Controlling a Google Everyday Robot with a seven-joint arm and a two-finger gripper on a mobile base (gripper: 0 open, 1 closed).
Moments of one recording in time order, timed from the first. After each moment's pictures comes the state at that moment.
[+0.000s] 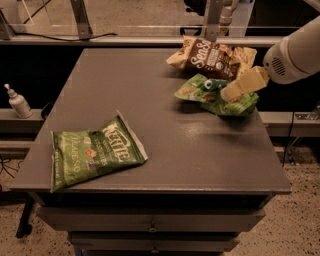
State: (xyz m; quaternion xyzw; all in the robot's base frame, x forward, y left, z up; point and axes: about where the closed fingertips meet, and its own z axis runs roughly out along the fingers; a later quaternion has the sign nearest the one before) arm 0.580 -0.227 0.929 -0.26 0.90 0.01 0.34
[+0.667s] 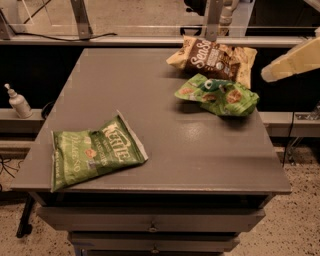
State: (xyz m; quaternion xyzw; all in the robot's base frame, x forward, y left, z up) arm 0.542 -0.263 1.011 -0.32 0.85 0.08 0.41
